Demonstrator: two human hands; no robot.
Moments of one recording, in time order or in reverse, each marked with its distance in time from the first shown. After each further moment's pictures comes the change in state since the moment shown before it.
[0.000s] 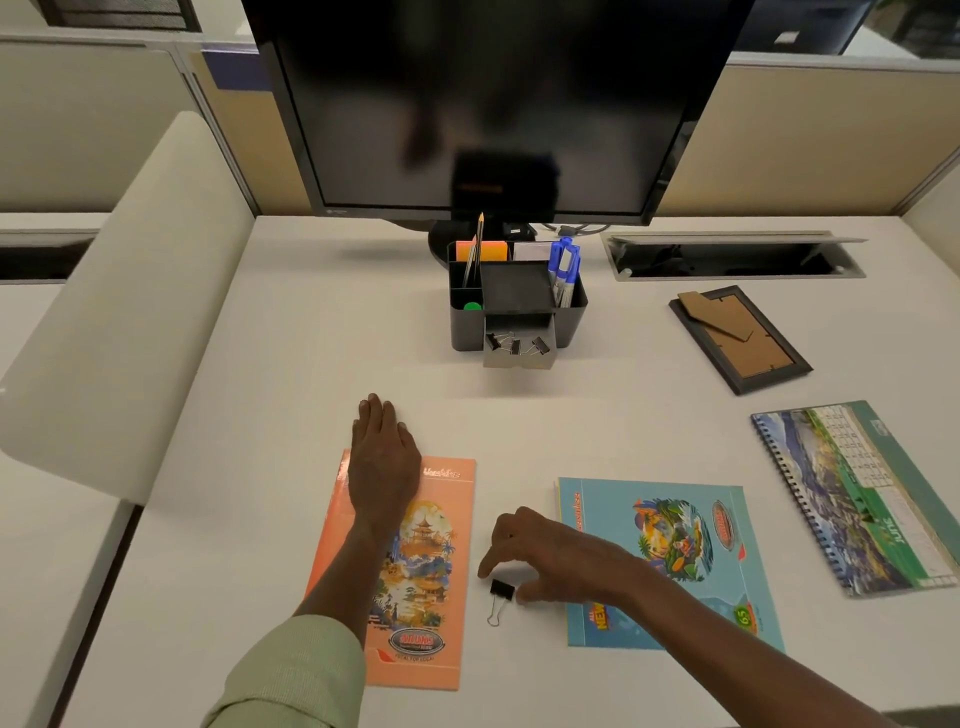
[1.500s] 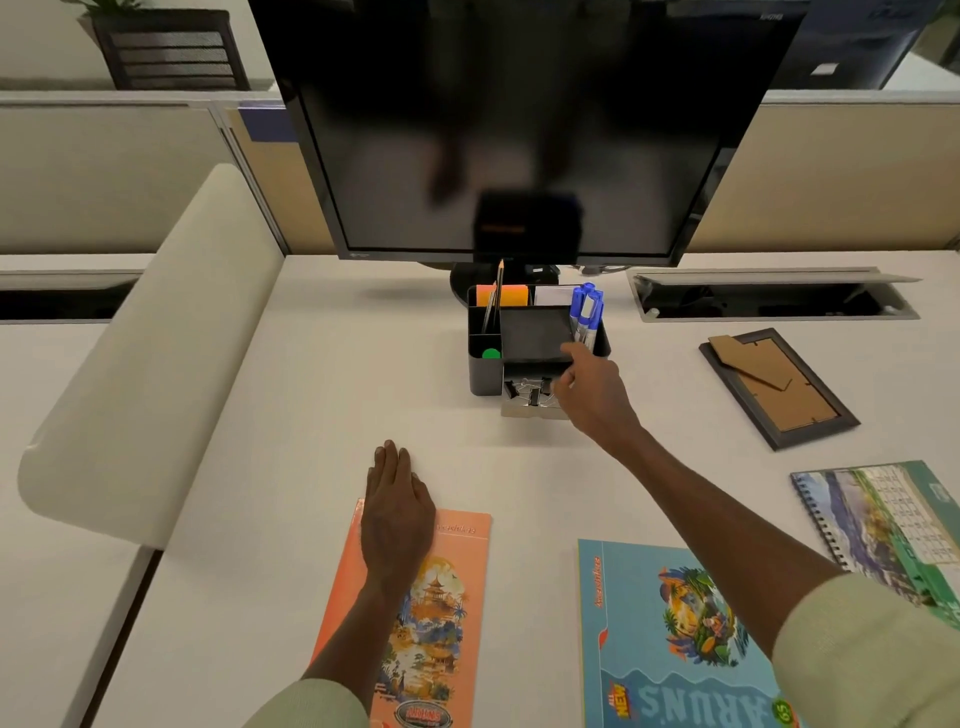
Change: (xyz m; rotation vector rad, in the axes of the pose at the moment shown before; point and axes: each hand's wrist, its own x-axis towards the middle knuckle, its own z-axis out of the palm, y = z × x) left_hand 0.000 0.005 -0.002 -0.041 0.026 -0.036; right_hand 0.095 0.066 -0.172 0.217 0.837 0.521
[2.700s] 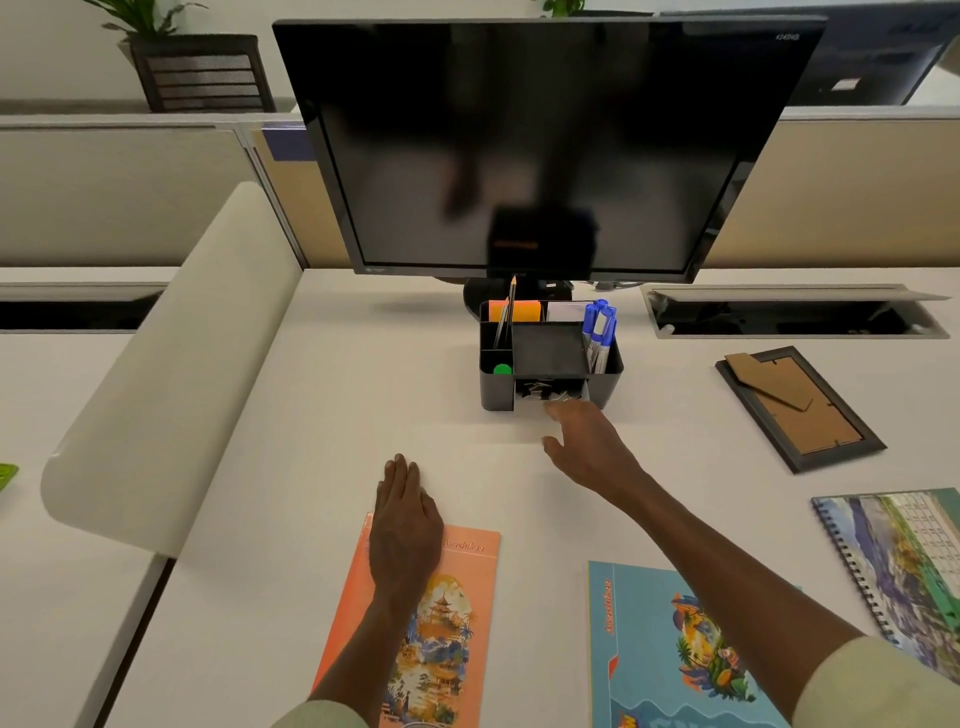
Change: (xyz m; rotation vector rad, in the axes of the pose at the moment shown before) left_hand 0.001 0.001 0.000 -0.026 0.012 -0.005; right_hand -0.021 0.016 0.025 -0.245 -0.200 -0.197
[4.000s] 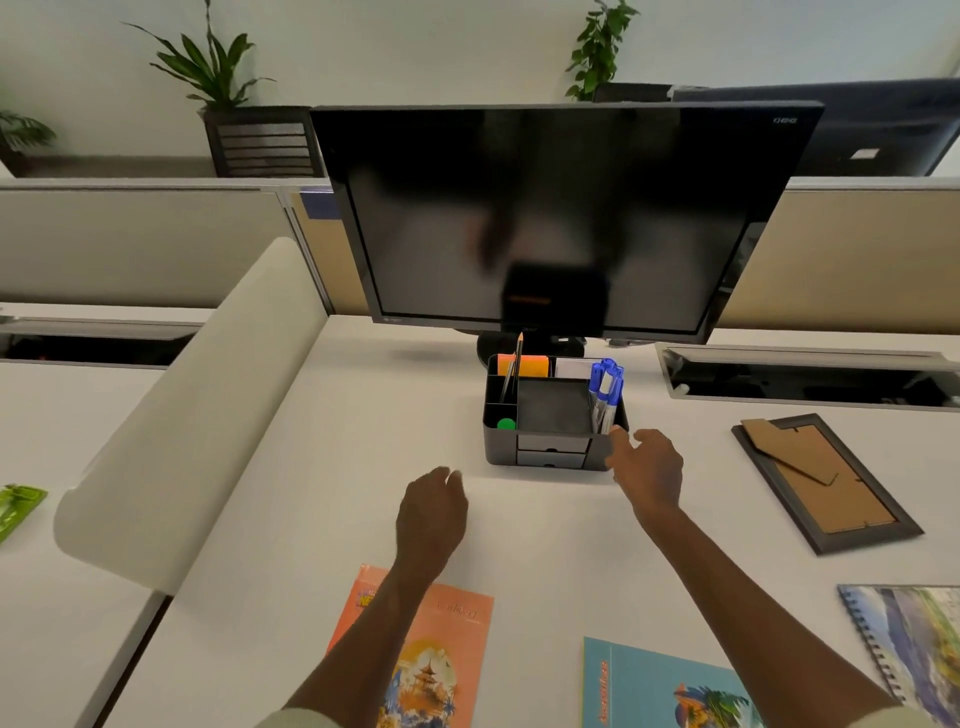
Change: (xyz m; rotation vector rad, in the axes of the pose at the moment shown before) left_hand 0.066 0.086 -0.034 -0.055 -0.081 -0.075; right_hand 0.037 0.042 -0.033 0.541 0.372 0.601
